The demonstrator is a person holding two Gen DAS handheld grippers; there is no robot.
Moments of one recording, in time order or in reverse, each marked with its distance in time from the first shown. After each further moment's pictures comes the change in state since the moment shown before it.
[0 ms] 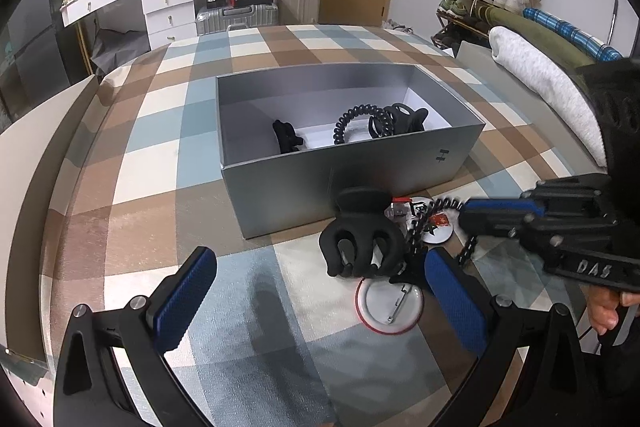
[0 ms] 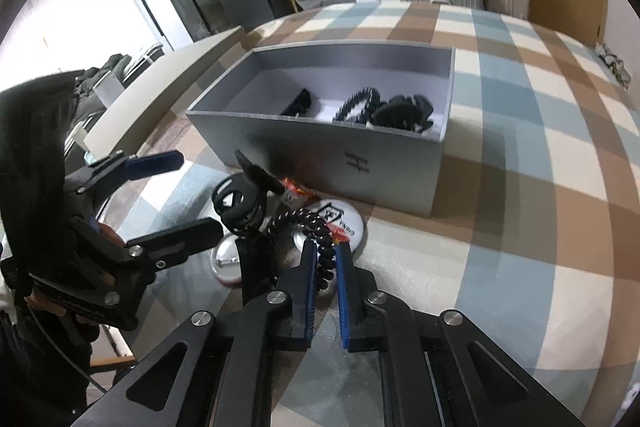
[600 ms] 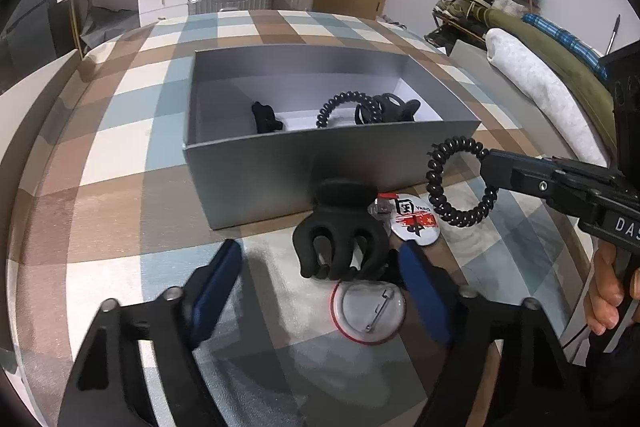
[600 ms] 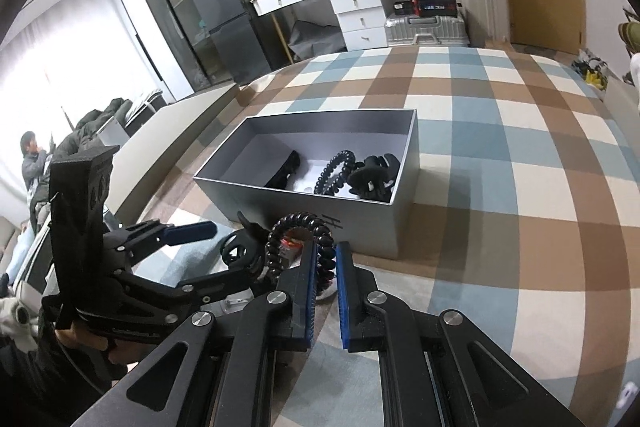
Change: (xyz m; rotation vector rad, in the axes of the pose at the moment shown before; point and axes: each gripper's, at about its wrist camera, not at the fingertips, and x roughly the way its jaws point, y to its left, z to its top) left arm 0.014 -0.004 -0.002 -0.054 0.035 -0.077; right arm -0.027 -0.012 0.010 0.058 -0.132 0.016
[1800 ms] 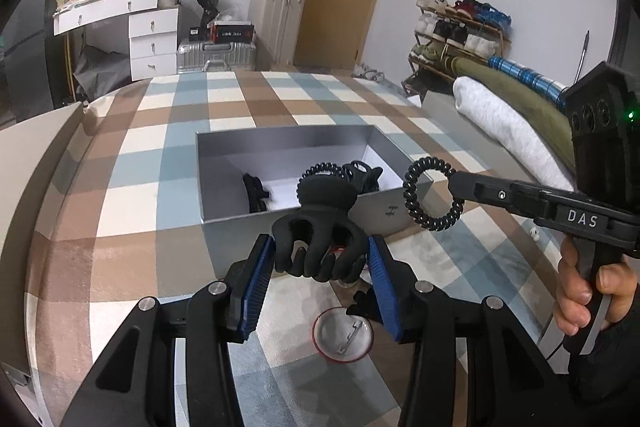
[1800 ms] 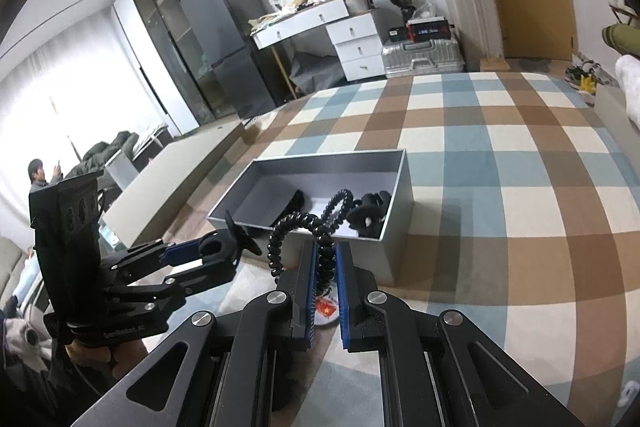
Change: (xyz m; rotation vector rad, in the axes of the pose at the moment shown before) left arm -0.038 -0.003 0.012 0.032 -0.196 -0.059; right arm -0.024 -0.007 0.008 0.059 -0.123 0.032
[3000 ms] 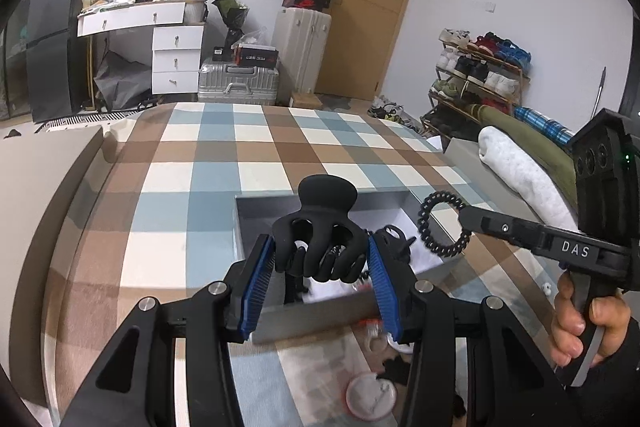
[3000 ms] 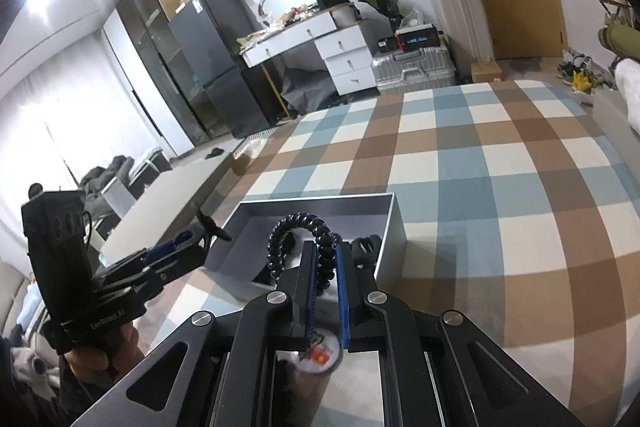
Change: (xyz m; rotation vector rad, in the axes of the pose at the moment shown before) left arm 0.008 0.027 0.034 -0.066 -0.101 0.049; right arm 0.020 -0.011 0.034 0.047 -0.028 -0.006
